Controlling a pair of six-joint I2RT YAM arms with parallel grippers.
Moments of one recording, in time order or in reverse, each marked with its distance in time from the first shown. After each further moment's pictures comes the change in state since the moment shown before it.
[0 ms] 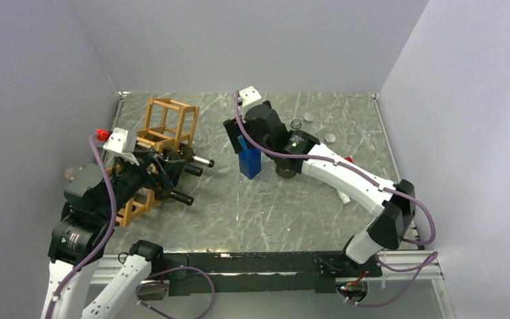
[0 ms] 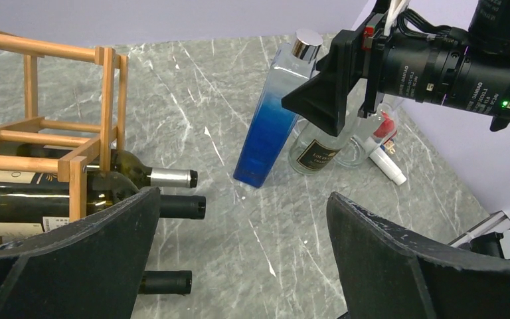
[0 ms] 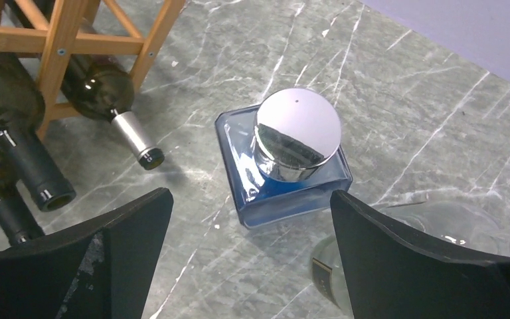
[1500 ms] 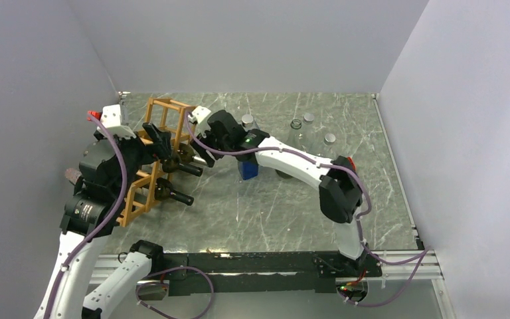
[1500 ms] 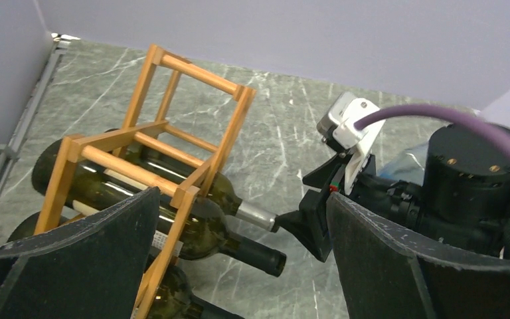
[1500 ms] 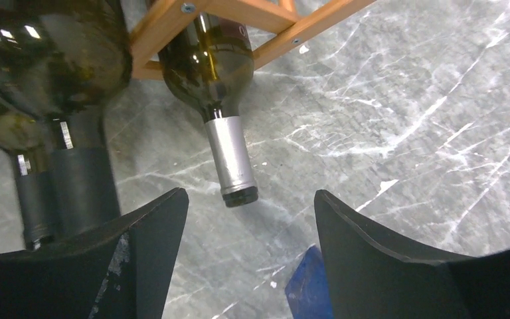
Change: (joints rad) left arm 0.000 0.159 0.027 0.085 -0.435 -0.034; right arm 0.029 0.445 0.220 0.104 -0.348 -0.173
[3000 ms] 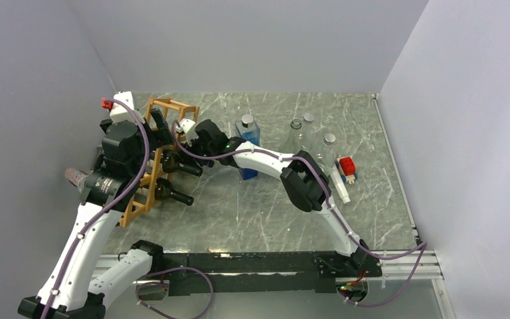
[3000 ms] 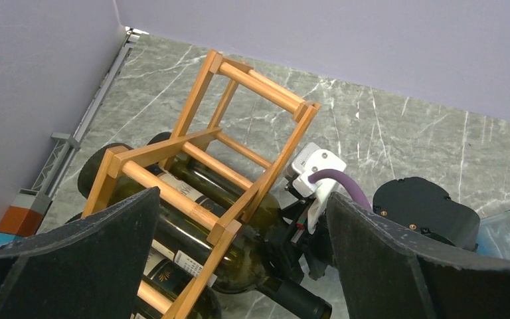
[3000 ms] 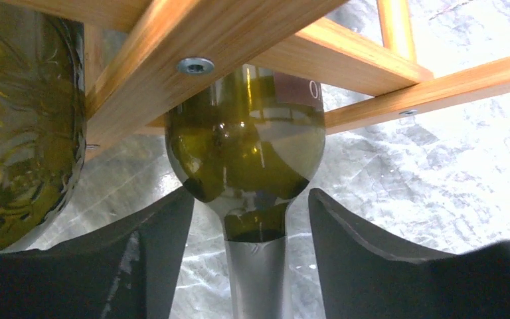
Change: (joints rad) left arm -0.002 0.149 -0.019 0.098 -0.188 0.034; right arm -0.005 0.332 0.177 0.167 -0.218 0.018
